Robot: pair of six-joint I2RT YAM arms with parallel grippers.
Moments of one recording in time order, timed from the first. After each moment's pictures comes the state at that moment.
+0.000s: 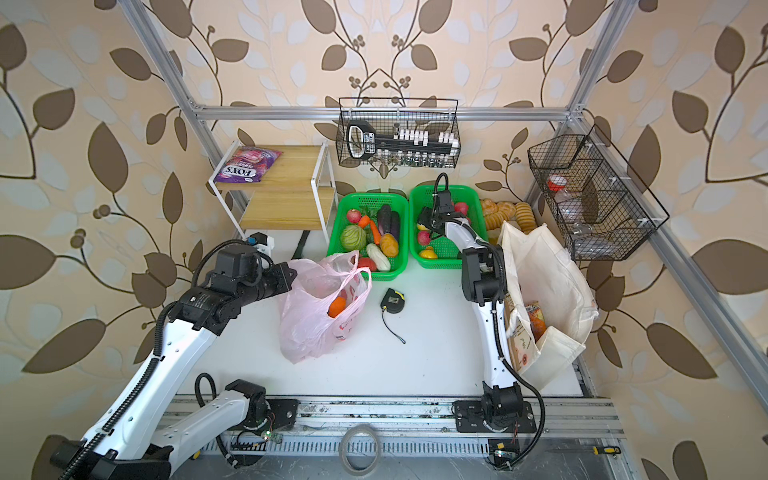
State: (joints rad) left arm -0.23 0.94 1.02 -0.76 0.12 -0.52; right arm 0.14 2.54 2.16 -0.37 -0.09 0.55
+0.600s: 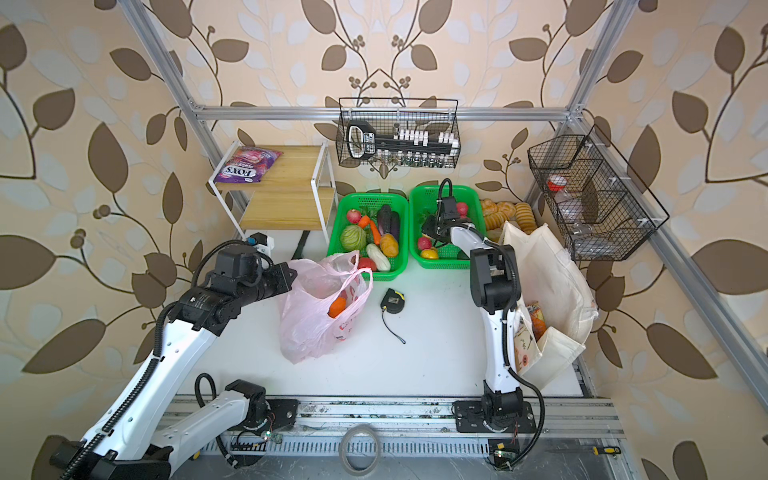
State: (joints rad) left arm -0.23 0.93 1.02 -0.76 0.13 -0.54; right arm 0.13 2.23 1.74 -0.29 -0.10 0.55
